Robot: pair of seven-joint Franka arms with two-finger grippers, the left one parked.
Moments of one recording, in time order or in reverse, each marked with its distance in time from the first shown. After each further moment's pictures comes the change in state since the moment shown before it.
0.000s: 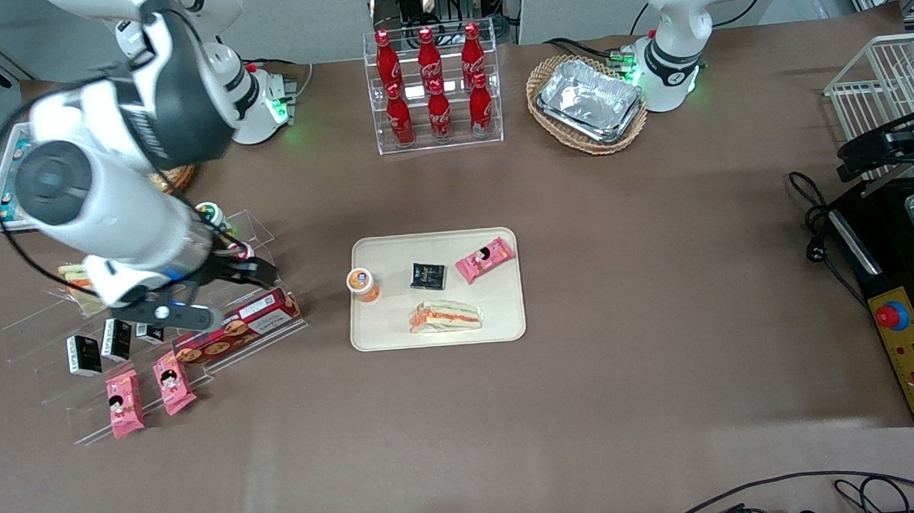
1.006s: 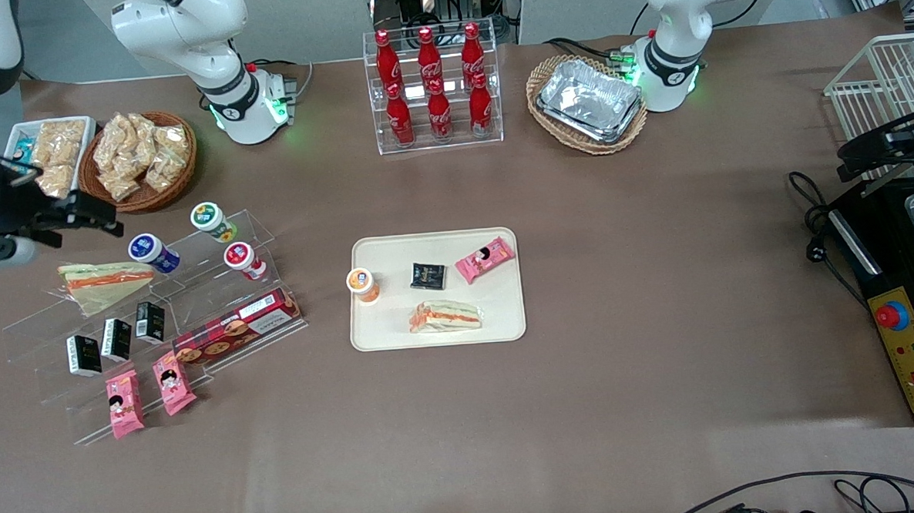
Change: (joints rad) arm -0.528 -0.334 0.291 -0.249 -0.079 -0.050 -0.486
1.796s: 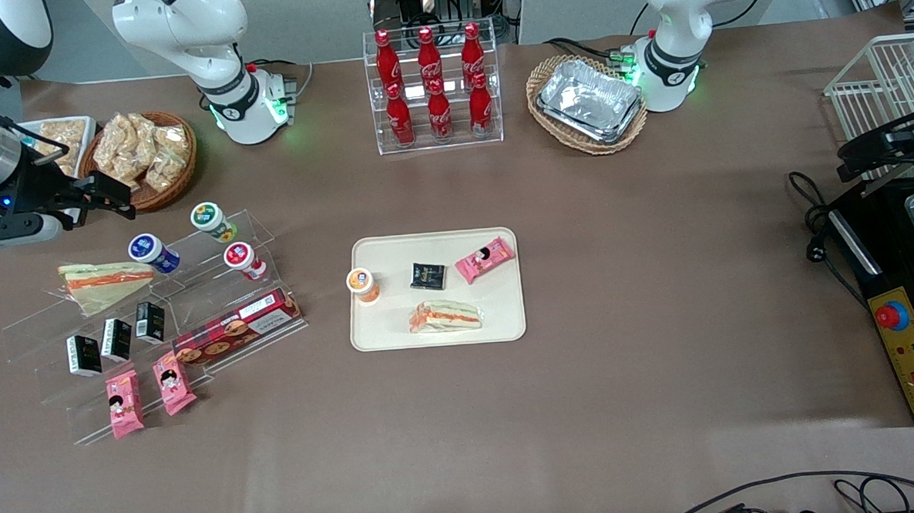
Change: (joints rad) arm -0.177 -0.074 0.201 -0.092 -0.021 0.020 0.013
